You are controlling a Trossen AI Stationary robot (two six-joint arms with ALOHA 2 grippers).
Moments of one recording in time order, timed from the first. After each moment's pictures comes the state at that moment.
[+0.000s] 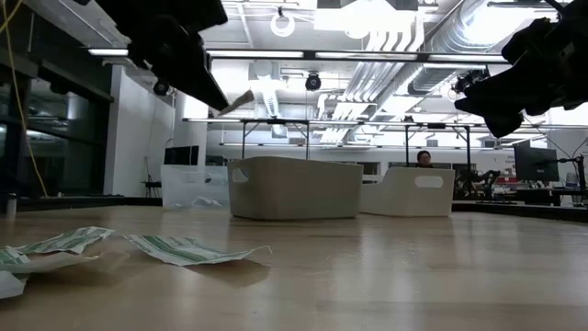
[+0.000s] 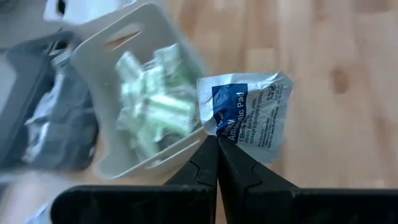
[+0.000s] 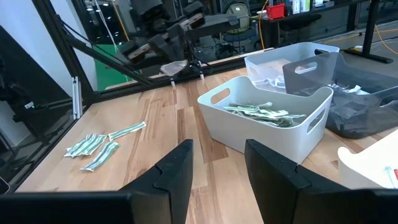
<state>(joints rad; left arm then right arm) -0.18 1.29 0.84 -0.33 -0.41 -0.03 -0.03 0.11 0.04 -0.04 0.06 0.23</state>
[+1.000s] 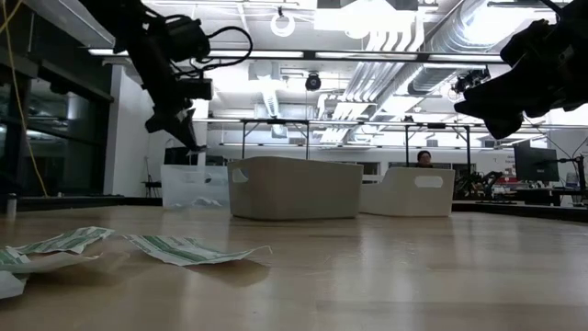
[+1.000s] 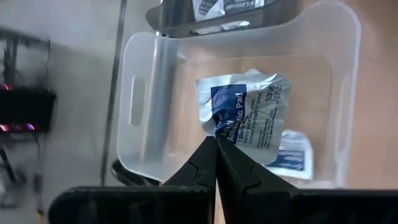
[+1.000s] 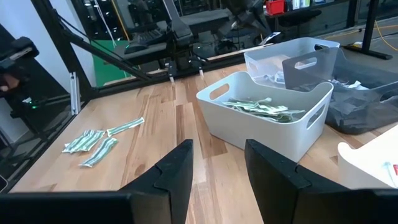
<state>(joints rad) 0.59 1.24 0.84 -0.48 -0.29 0.64 -0.03 0.12 0.04 -0.04 0.06 0.23</state>
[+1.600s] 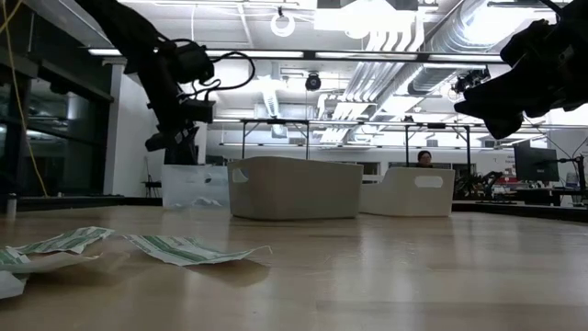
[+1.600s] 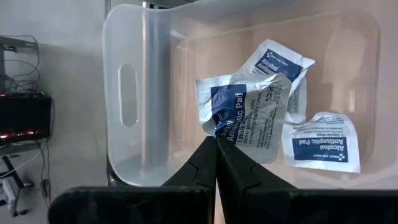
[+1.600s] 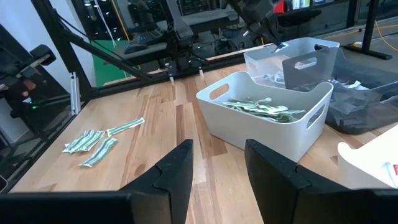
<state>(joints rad) 0.70 1.37 0.84 -0.40 -0.24 0.82 -0.03 0.12 0.04 -0.04 0.06 0.23</state>
